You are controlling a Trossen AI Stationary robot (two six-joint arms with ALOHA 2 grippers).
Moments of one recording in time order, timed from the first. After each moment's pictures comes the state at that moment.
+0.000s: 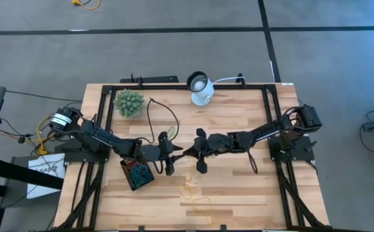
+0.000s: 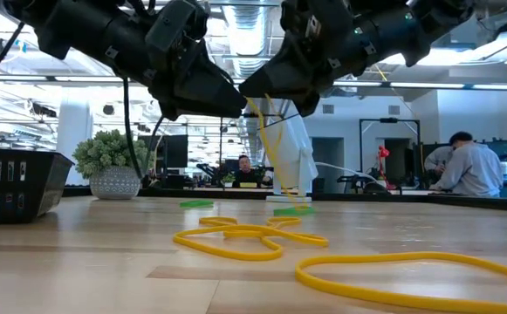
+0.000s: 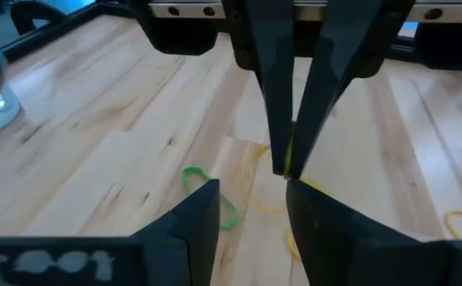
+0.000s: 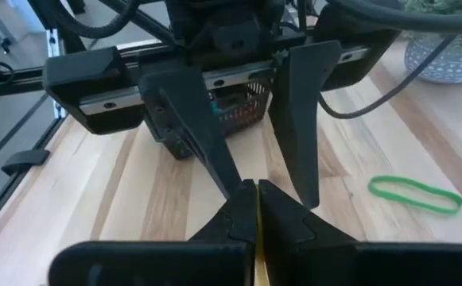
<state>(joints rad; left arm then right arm) -0.27 1.57 0.66 0.50 -0.43 -0.27 0.17 1.69 0.85 0.44 0.08 0.16</state>
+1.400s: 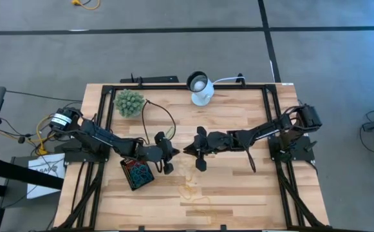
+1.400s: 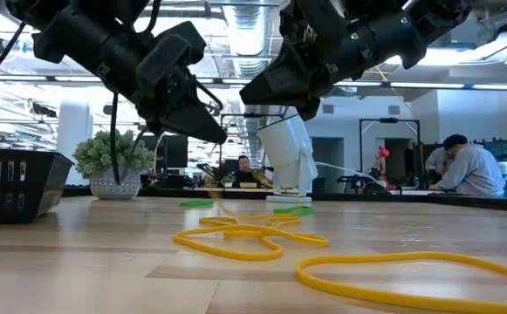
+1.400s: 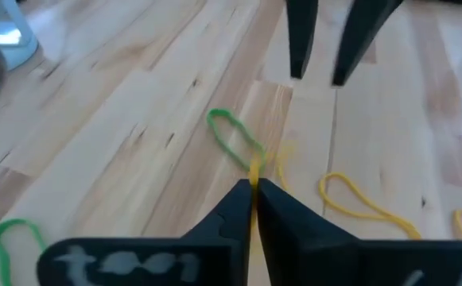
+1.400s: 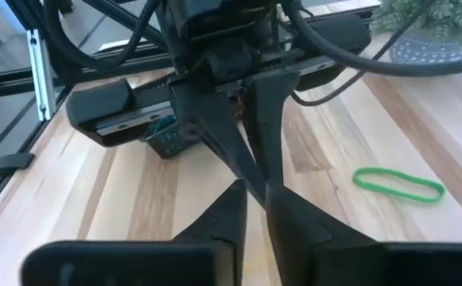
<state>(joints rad) -0.26 1.57 0.67 0.32 -0.43 -0.36 0.15 1.69 0.85 0.42 0.08 0.18</state>
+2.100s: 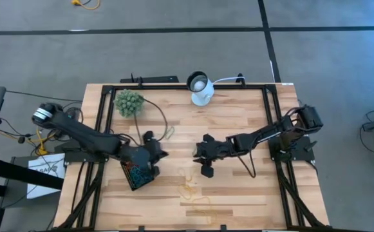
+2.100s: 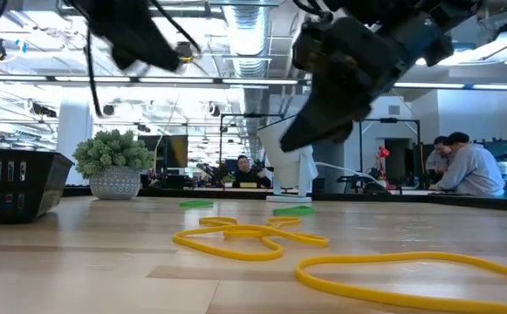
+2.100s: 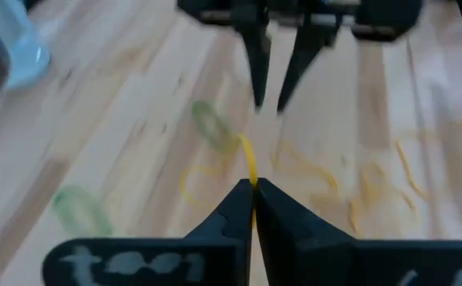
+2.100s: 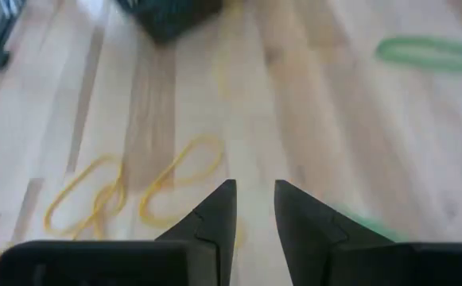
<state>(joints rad) -0.38 1.28 0.83 -0.26 -0.45 -0.44 0.21 1.68 0.85 0.11 0.08 0.28</state>
